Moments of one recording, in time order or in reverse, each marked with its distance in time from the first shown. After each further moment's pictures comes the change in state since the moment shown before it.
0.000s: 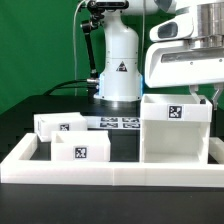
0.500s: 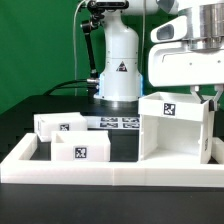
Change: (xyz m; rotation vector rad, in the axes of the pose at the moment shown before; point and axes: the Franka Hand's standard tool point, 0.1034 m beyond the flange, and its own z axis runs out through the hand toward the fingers) arm 0.000 0.000 0.003 0.008 0.011 0.307
